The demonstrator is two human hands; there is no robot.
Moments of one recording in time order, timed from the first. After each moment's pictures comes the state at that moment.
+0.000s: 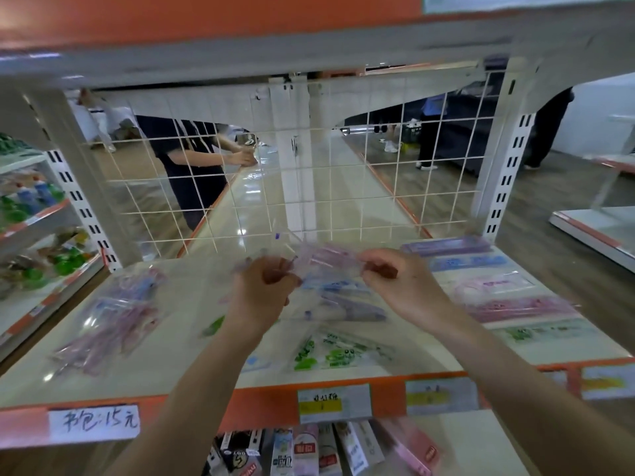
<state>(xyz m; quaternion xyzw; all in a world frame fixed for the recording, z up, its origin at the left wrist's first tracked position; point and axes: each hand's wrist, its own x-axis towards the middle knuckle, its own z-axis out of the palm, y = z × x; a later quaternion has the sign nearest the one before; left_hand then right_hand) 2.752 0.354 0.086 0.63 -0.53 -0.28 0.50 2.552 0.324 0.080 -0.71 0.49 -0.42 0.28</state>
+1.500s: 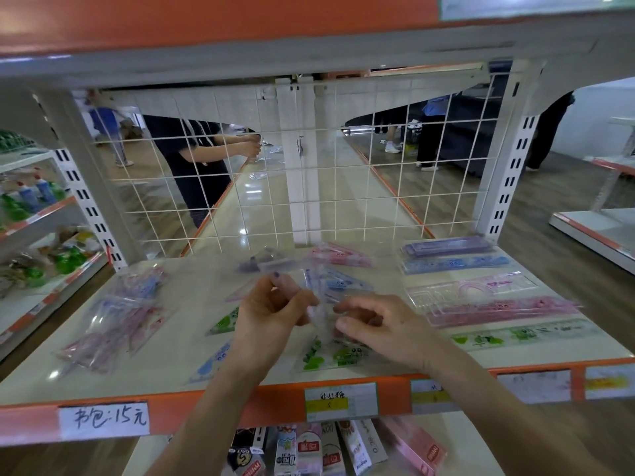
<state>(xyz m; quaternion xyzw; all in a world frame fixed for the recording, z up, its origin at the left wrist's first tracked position) 2.746 0.385 0.065 0.49 -0.50 -0.38 0.60 2.565 0.357 0.060 -0.77 0.43 -0.30 0.35</state>
